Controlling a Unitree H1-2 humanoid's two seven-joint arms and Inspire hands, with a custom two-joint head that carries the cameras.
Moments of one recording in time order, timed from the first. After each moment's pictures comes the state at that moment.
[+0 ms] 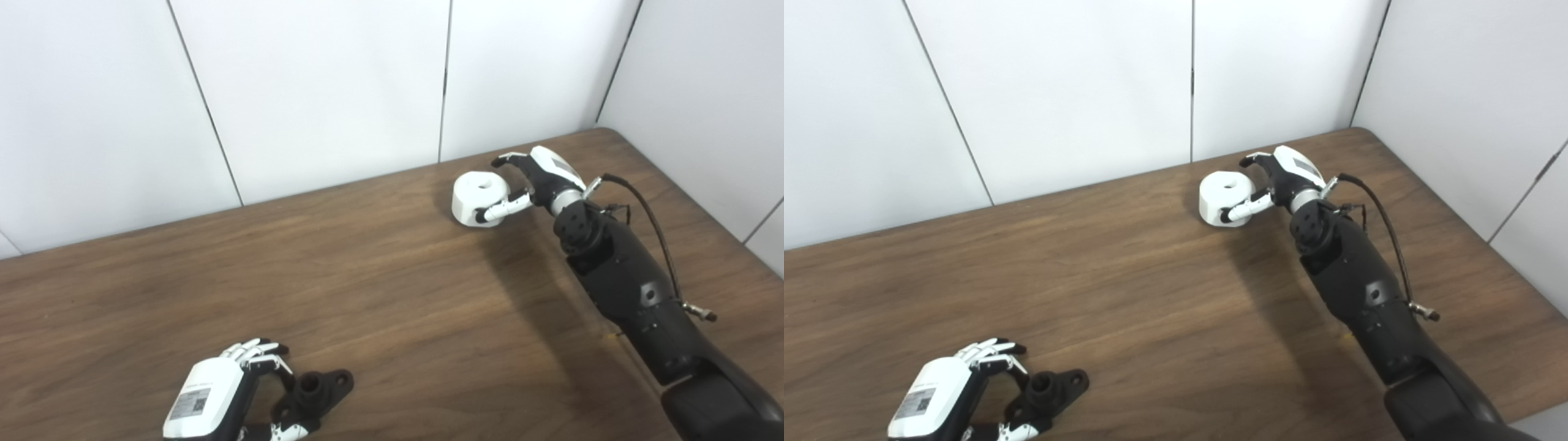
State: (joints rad) left arm 0.05 0.34 -0.37 -0.29 0.87 0.06 -0.17; right arm -0.51 -0.49 0.10 0.26 -0.56 0.44 0.14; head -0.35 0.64
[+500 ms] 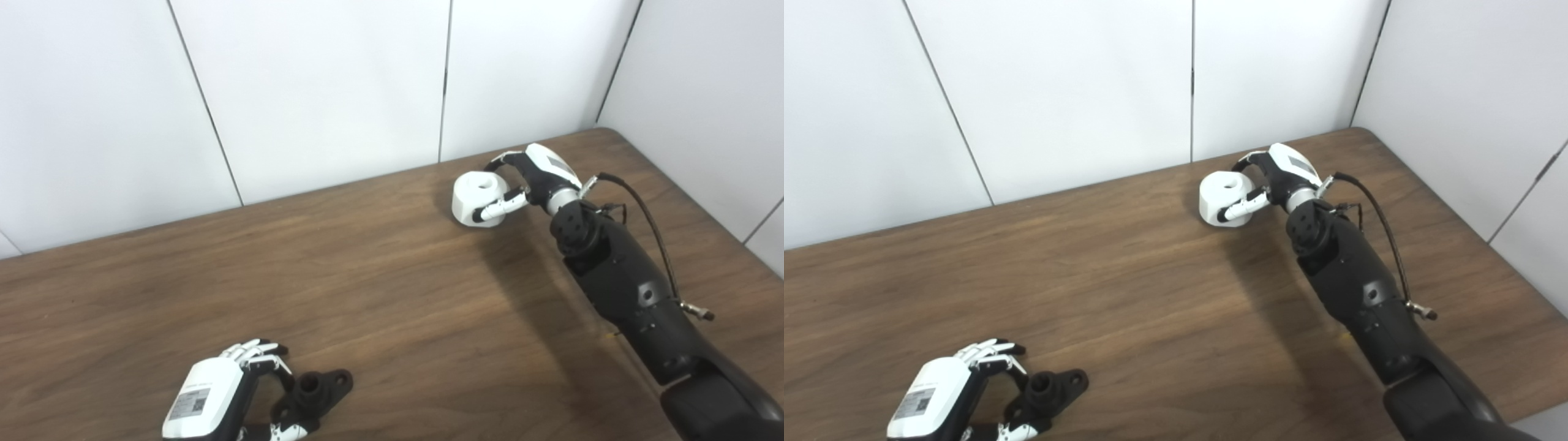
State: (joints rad) left arm 0.05 0.33 -0.37 -0.29 0.87 0.06 -0.17; right arm -0.51 -0.49 0.12 0.25 -0.56 0.42 0.12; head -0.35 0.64
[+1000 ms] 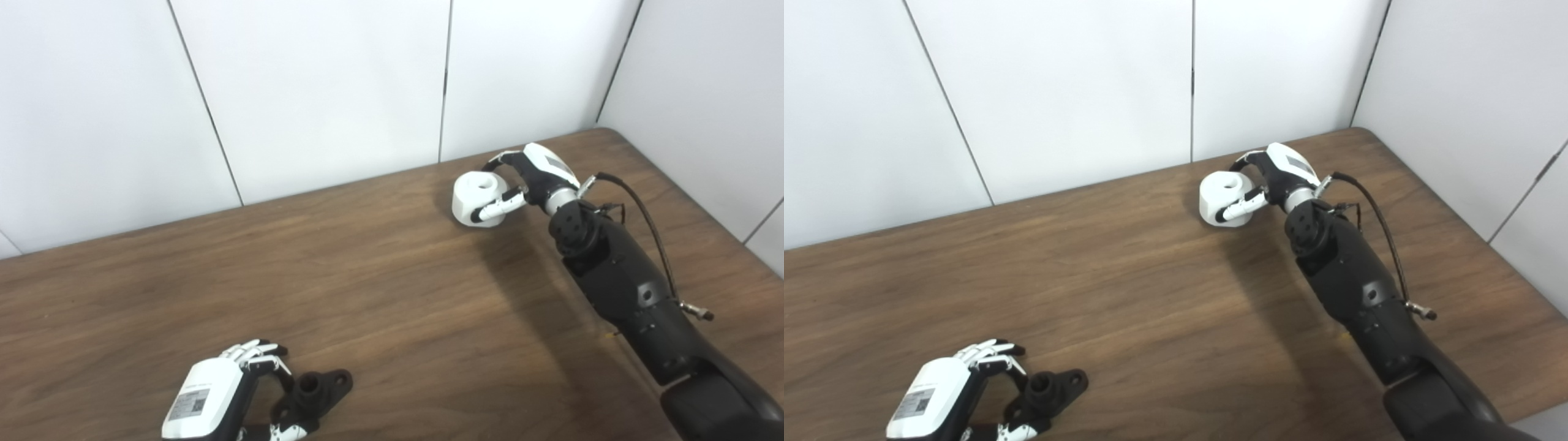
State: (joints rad) left arm 0.05 0.33 -0.36 -0.30 0.87 0.06 -0.17; right arm -0.51 -0.49 0.12 0.24 -0.56 0.42 0.12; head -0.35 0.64
